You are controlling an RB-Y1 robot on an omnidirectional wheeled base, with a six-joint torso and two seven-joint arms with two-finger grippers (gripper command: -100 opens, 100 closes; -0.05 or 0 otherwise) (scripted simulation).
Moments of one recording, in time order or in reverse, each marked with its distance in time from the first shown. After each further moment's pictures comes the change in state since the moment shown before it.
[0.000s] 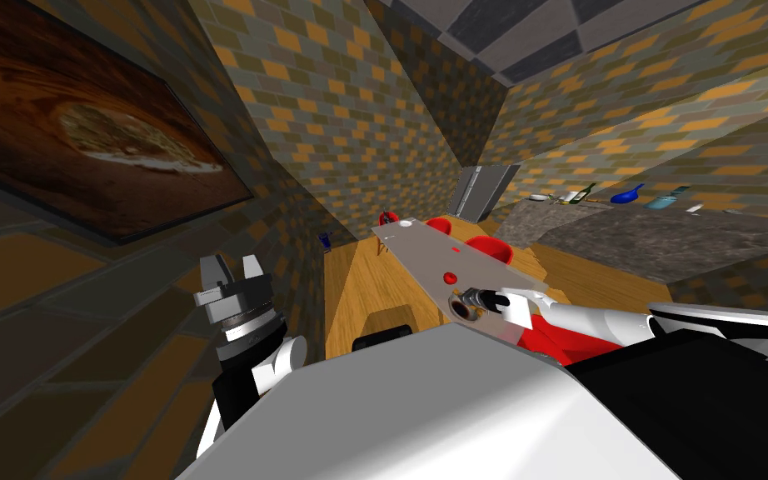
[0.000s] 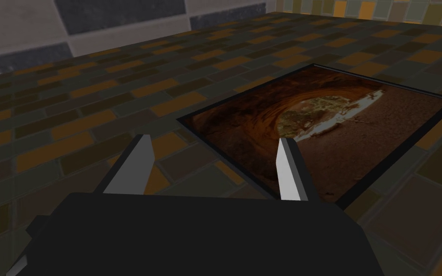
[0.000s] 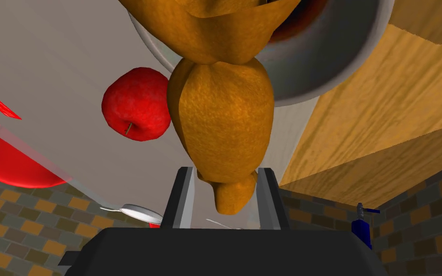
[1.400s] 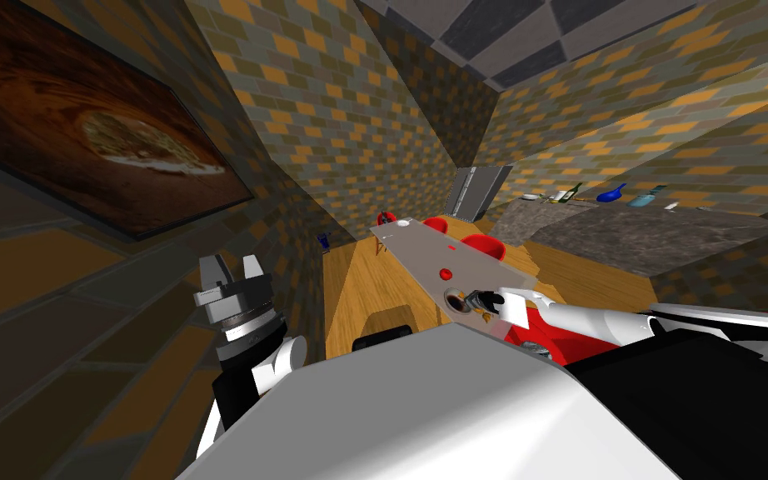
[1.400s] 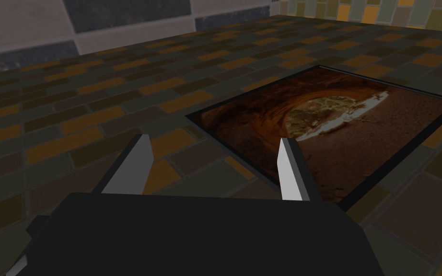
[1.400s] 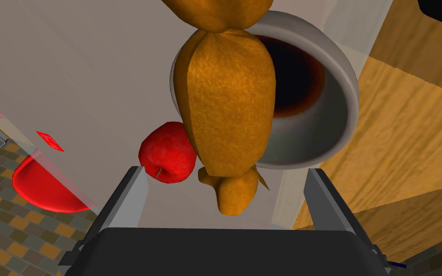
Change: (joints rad) left arm 0.000 0.000 0.000 0.000 0.000 0.000 0.000; right arm 0.014 0.004 -0.025 -0.042 -0.043 0.201 0.077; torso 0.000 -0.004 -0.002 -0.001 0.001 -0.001
